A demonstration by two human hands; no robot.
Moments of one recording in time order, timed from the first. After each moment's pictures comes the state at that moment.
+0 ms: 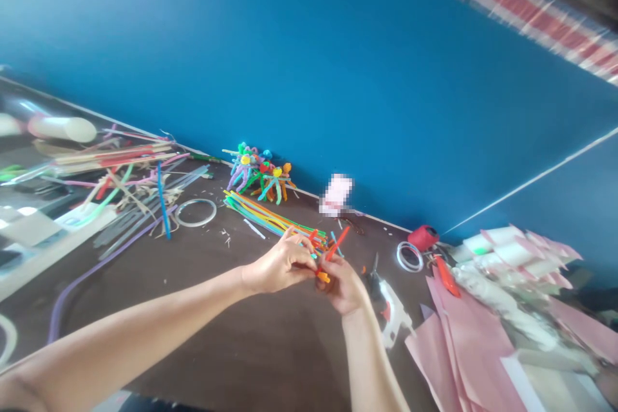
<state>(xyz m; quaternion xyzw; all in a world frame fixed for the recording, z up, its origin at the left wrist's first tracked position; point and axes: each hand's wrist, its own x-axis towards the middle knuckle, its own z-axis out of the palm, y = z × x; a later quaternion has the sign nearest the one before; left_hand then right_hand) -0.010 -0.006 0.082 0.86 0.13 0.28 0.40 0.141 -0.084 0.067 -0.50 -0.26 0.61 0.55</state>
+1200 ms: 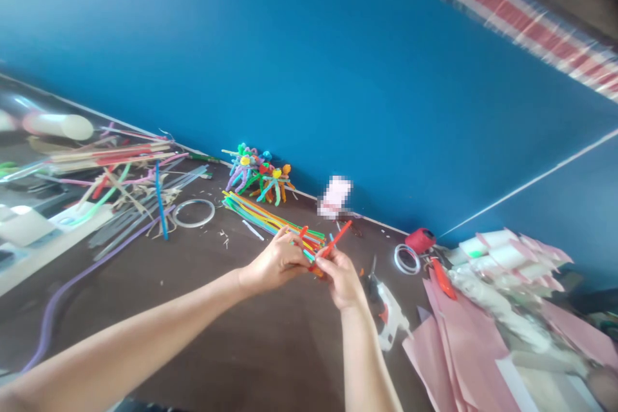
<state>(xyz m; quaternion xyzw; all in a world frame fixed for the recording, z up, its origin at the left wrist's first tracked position) -0.013 0.003 0.058 0.90 0.13 0.34 0.25 0.140 -0.074 0.063 -0.54 -0.38 0.49 0.57</state>
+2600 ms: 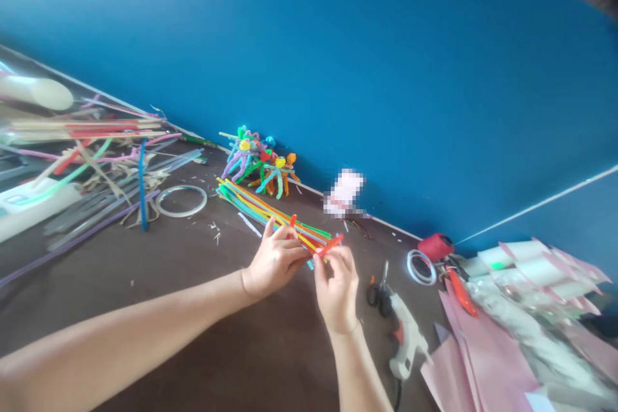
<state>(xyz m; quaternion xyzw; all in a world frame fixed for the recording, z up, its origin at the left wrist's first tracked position) 0.005 0.012 0.012 0.87 0.25 0.42 0.11 0.136 -0.065 0.026 -0.62 -0.62 -0.01 0.48</state>
